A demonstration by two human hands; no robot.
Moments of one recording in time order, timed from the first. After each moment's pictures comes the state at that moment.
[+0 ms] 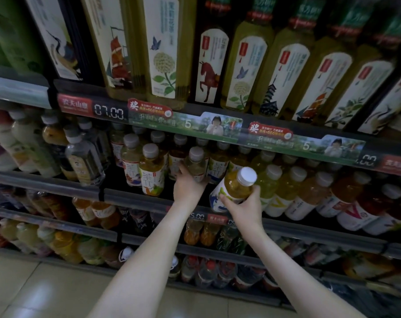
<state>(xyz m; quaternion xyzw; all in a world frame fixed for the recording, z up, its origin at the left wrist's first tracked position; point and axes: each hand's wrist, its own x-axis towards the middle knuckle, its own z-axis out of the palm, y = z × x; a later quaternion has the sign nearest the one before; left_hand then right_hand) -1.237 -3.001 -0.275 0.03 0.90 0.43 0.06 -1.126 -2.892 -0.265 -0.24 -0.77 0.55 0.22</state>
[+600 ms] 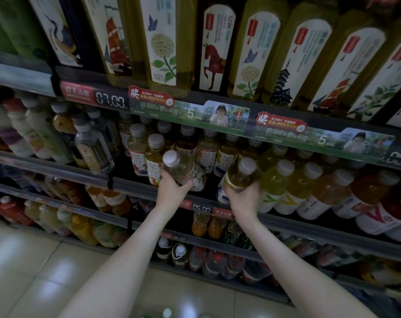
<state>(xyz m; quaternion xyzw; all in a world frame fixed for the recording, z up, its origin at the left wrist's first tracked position) -1.227 -3.052 -0.299 0.01 0.81 0.59 0.02 -1.164 -2.881 -0.300 -0.27 -0.78 0.51 0.23</state>
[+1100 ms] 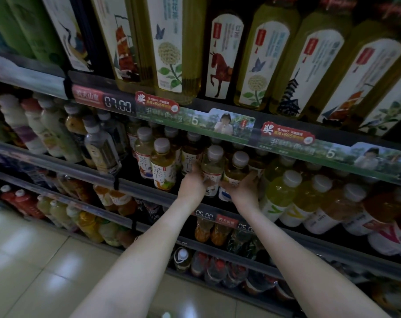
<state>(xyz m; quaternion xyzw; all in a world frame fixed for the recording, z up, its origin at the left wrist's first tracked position) -1.253 -3.005 -0.292 0.08 0.91 0.41 0.06 -1.208 -2.869 -0.294 -0.24 -0.86 0.43 0.12</state>
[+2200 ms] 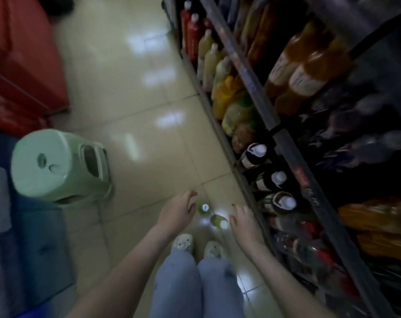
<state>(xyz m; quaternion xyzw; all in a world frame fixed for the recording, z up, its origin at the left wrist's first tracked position) -0.979 -3.265 -0.650 -0.30 0.87 0.37 0.13 -1.085 -3.088 -0.665 0.23 -0.91 0.11 -0.33</state>
